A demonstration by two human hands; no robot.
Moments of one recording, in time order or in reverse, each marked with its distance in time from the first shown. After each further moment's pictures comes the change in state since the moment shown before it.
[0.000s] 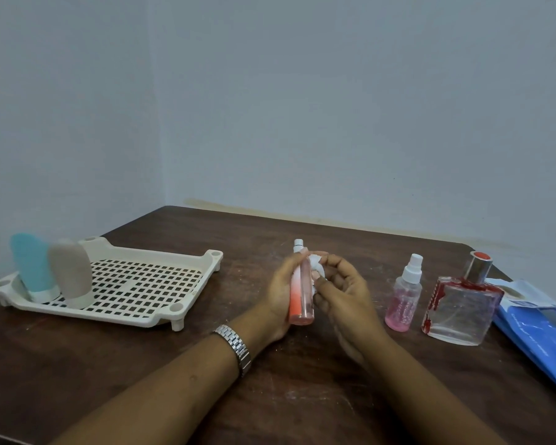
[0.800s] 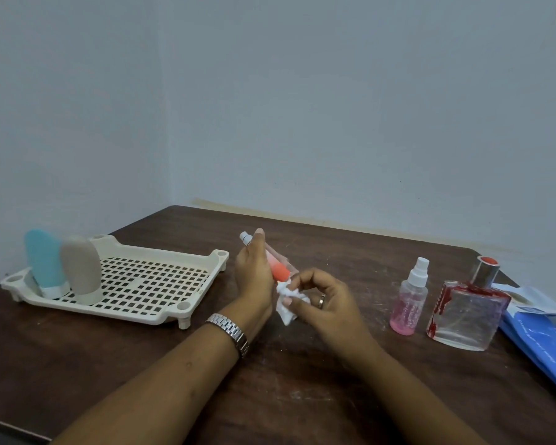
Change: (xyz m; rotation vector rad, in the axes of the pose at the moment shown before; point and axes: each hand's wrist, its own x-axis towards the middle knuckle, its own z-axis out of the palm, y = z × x) left_hand 0.009 0.026 -0.016 0.058 0.640 0.227; right_hand -0.011 0.003 0.009 -0.369 -0.280 -0.164
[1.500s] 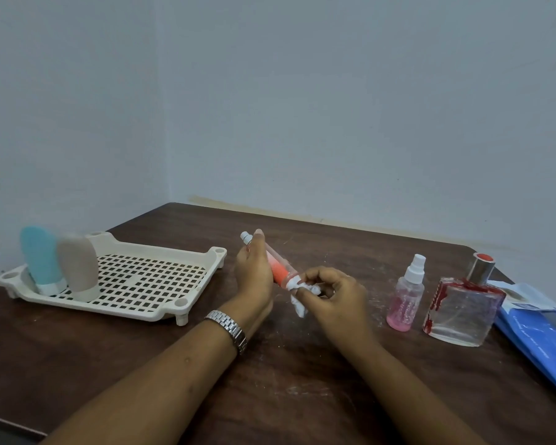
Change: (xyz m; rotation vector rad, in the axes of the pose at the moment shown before) left_hand -0.007 0.003 0.002 0.073 0.037 -0.007; right_hand 0.003 0.004 -0.004 -0.386 0.256 -0.062
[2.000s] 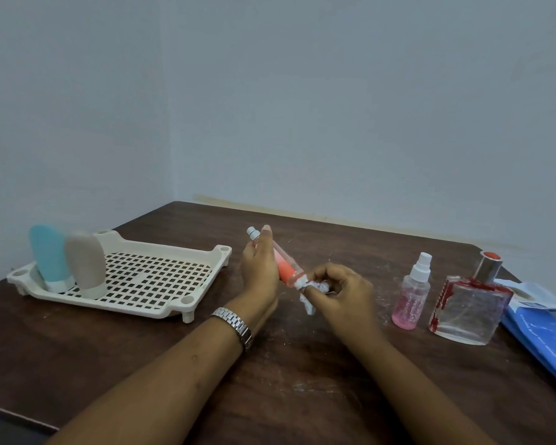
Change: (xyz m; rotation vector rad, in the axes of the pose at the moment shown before) left_hand 0.001 0.000 0.000 0.033 -0.009 0.057; right_hand 0.004 0.010 -0.002 -0.100 0.017 -0.069
